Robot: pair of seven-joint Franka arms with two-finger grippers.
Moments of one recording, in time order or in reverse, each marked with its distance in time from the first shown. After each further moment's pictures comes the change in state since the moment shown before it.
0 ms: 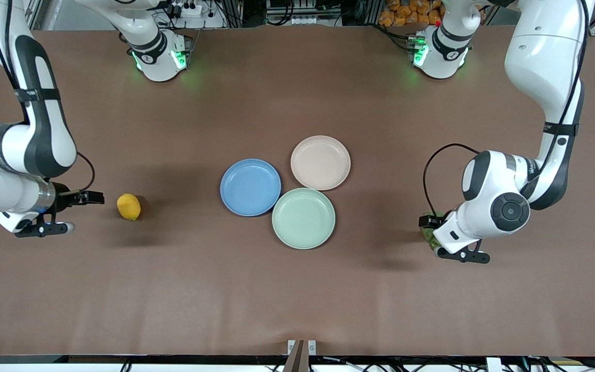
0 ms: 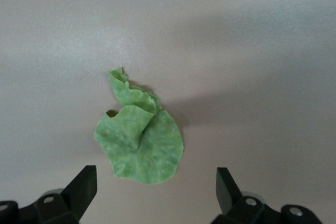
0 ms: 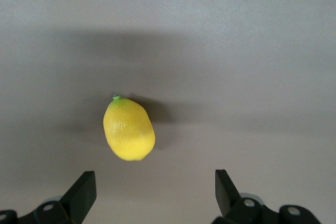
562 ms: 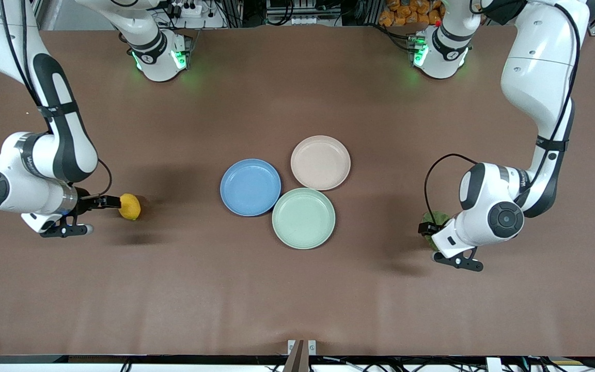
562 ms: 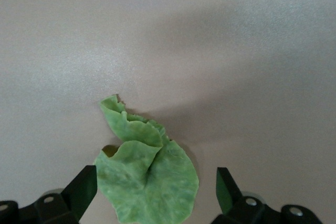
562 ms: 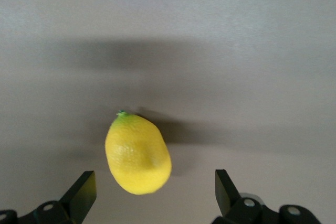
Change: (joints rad) left arm 0.013 0.073 0.005 0.001 0.001 0.104 0.116; right arm 0.010 0.026 0.007 -0.130 0.071 0.196 0.000
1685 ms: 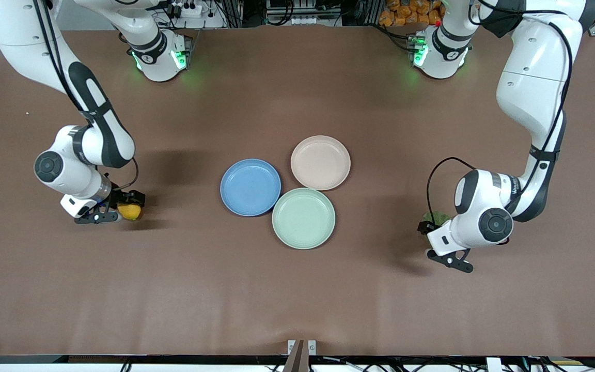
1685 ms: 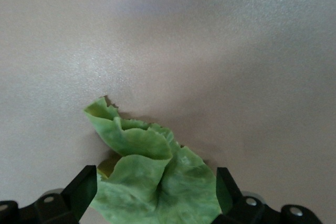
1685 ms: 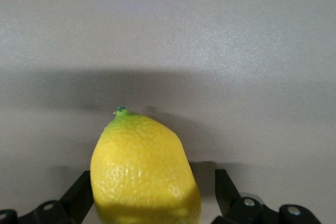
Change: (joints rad) left arm 0.009 0.064 0.000 -0.002 0.042 0.028 0.081; right arm 0.042 0.020 0.004 -0.281 0.005 0.445 0.000
